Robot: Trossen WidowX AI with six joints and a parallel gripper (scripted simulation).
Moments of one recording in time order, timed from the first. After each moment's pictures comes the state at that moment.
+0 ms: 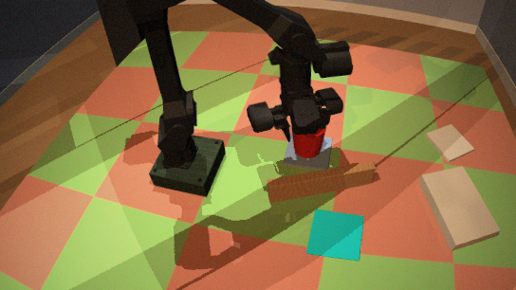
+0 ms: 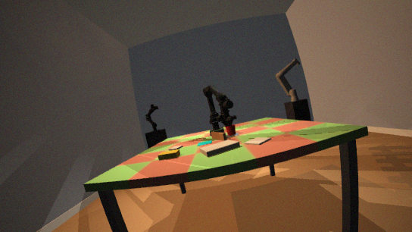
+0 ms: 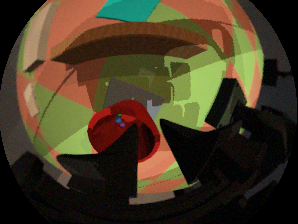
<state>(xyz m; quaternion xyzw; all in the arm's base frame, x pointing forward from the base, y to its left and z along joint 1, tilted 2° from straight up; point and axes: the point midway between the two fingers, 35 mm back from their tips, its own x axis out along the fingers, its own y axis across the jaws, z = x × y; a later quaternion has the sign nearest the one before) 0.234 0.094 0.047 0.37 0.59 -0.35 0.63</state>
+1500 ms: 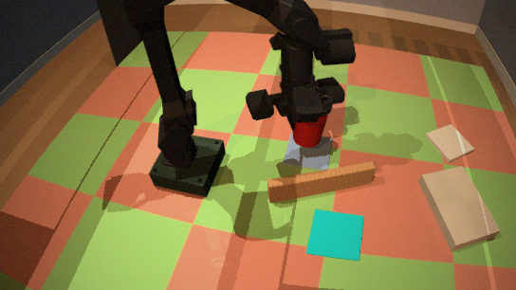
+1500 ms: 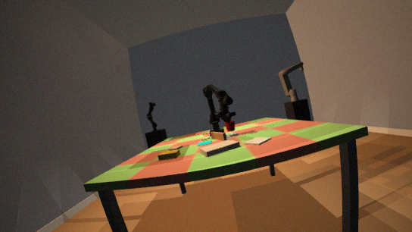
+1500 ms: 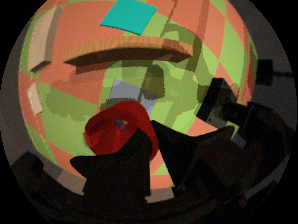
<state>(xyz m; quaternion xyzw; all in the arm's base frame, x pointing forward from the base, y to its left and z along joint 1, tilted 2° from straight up) 0.232 0.095 0.075 0.36 0.60 -0.35 0.62</state>
